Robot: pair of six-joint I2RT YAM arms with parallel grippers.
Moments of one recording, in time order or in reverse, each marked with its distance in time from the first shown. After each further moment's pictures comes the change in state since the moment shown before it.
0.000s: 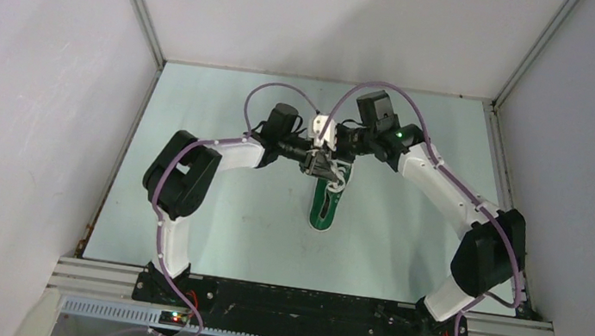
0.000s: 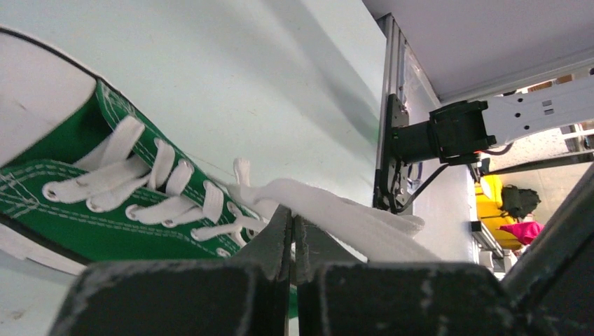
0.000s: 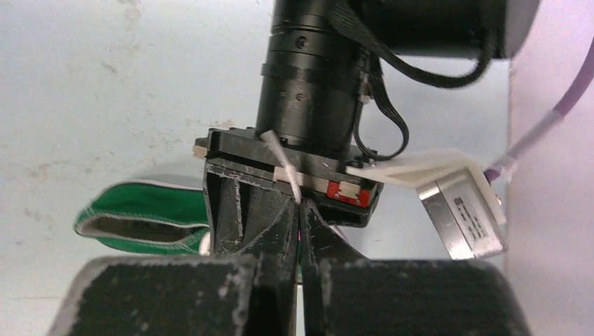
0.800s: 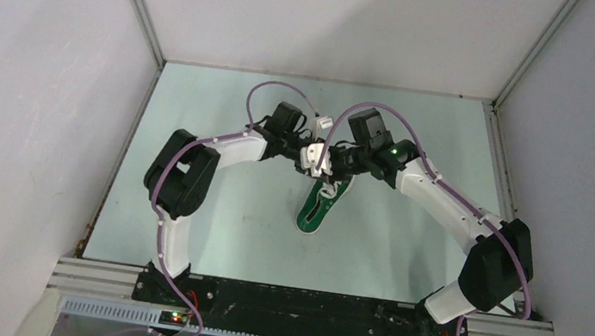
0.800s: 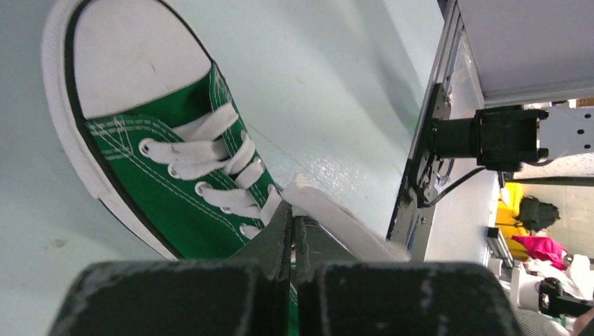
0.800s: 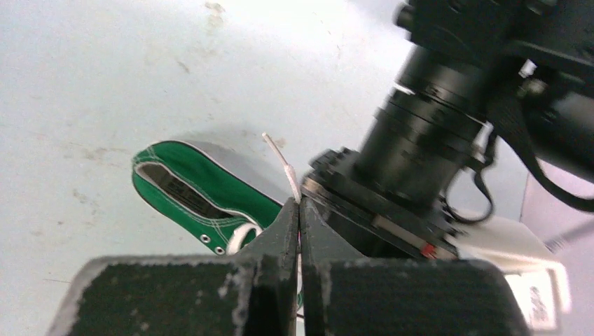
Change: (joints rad) left arm -0.001 0.007 0.087 -0.321 -0.117 0.116; right arm 0.073 -0.083 -0.131 -0.007 -0.043 -0.168
